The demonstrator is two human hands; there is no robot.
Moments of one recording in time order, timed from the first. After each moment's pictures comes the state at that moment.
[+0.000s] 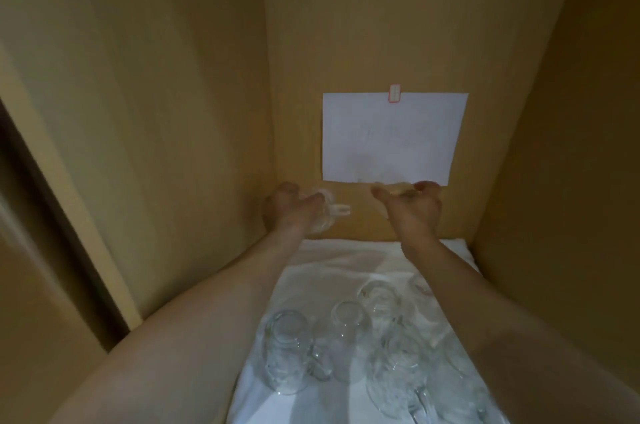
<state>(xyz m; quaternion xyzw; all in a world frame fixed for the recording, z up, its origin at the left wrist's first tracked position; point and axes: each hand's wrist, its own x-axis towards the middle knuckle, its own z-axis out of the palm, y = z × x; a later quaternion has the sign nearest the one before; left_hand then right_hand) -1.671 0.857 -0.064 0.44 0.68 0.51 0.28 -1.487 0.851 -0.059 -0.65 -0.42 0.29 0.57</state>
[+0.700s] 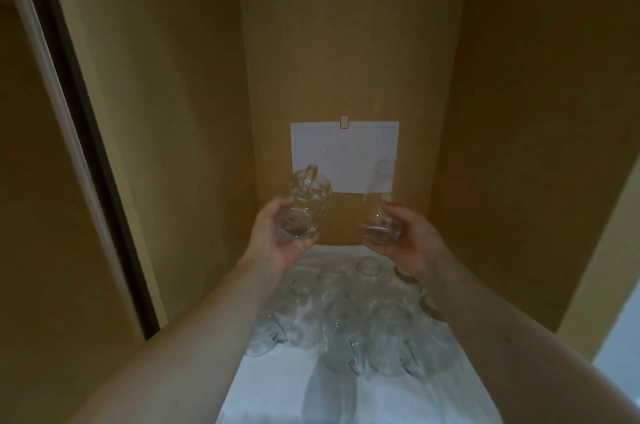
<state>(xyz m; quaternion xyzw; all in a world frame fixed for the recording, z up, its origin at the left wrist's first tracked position) -1.608 0.708 -0.035 0.16 0.28 0.64 0.70 -1.379 0.717 -0.037 -0.33 -0.32 0.69 0.56</state>
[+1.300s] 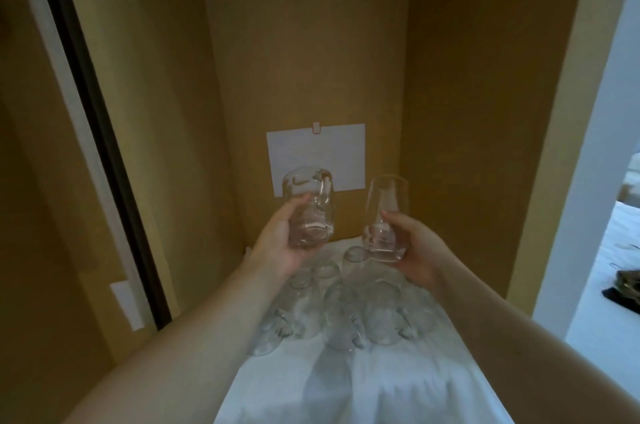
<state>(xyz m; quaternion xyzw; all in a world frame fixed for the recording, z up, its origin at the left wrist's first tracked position) -1.612 0.660 -0.021 0.28 0.31 0.54 0.73 -1.379 0.631 -0.052 -0.35 -0.37 0.64 0.57</state>
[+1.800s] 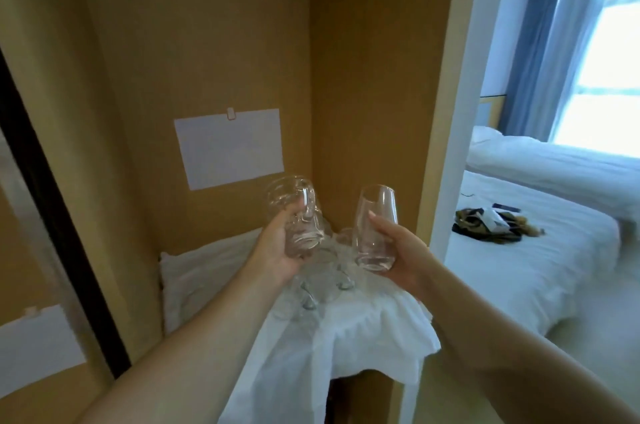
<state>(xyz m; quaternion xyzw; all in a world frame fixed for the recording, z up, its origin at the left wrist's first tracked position) -1.586 0.626 -0.057 0.33 0.24 0.35 0.84 -1.396 0.514 -0.085 -0.45 -0.30 0.53 0.66</state>
